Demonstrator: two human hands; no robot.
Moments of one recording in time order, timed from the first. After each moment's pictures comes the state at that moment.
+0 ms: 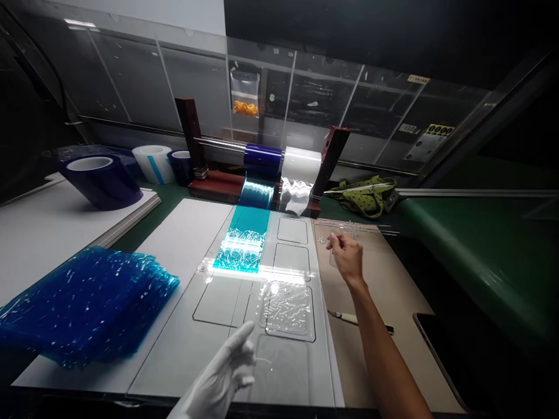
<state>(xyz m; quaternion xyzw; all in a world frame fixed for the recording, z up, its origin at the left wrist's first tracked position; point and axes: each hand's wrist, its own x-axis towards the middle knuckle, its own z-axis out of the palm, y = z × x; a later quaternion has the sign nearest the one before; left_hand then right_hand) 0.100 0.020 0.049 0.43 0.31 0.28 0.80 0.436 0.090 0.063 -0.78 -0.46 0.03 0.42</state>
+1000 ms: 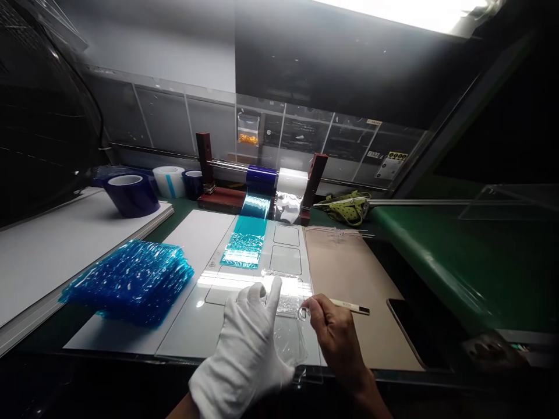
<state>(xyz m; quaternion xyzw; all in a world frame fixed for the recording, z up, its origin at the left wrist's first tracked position) 0.150 -0.013 0.114 0.89 0.42 0.20 0.00 0.305 -0.065 0.099 -0.67 -0.61 0.06 0.43</state>
